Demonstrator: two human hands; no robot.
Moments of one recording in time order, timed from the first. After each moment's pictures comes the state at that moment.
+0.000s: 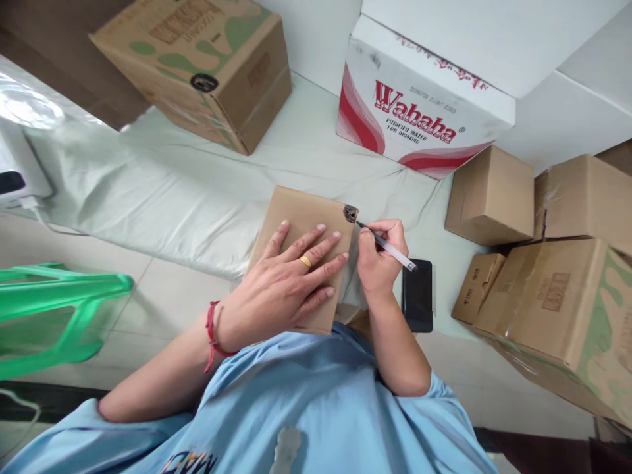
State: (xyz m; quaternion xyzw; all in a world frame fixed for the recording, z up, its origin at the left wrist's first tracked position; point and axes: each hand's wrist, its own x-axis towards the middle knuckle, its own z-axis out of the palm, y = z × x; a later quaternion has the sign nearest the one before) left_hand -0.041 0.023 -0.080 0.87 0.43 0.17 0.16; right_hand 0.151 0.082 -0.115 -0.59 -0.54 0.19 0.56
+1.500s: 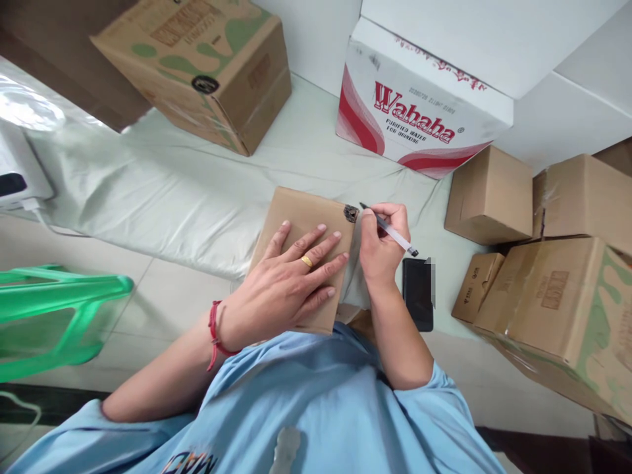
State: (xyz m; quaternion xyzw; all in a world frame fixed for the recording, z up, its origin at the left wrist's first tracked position) left_hand -0.041 0.023 -0.081 0.87 0.42 0.18 0.16; right_hand 0.146 0.101 -0.113 -0.57 -0.54 0.21 0.59
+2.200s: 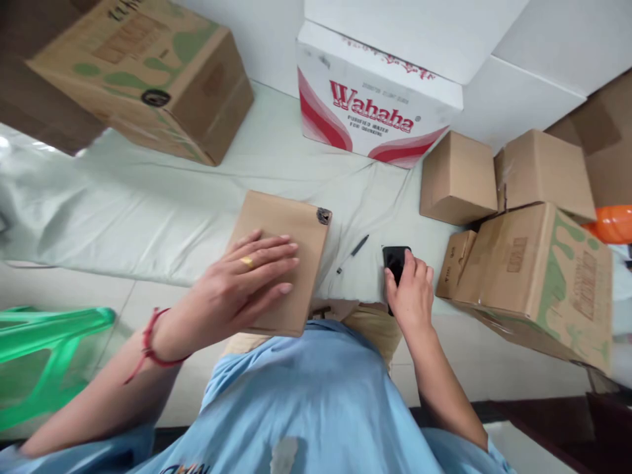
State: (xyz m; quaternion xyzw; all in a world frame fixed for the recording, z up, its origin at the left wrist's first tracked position) left_hand -0.074 0.027 -0.083 0.87 0.36 0.28 0.19; right_hand 0.285 -0.013 -0.147 -0.76 -0.65 0.01 0.07
